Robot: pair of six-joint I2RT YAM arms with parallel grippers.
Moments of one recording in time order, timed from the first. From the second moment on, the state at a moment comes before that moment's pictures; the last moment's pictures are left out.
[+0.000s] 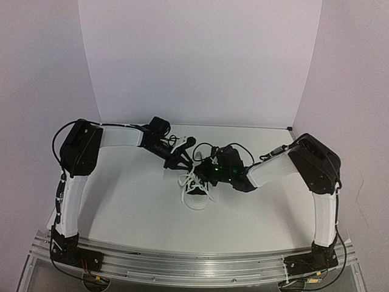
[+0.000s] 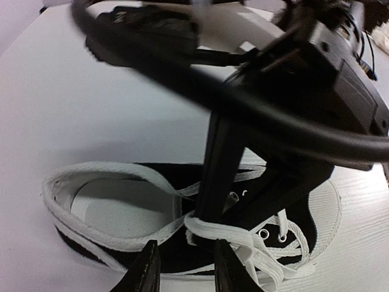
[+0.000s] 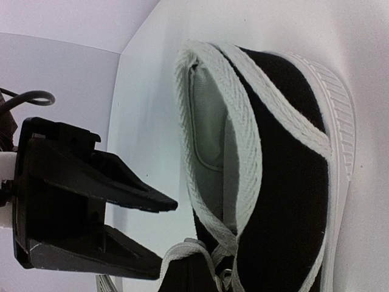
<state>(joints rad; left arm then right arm) -0.56 2.25 1.68 -0.37 0.90 0.75 0.78 2.09 1.12 0.51 -0.12 1.12</state>
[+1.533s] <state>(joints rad) -0.57 2.31 1.70 -0.42 0.93 0.89 0.75 2.14 1.14 0.57 -0.25 1.14</state>
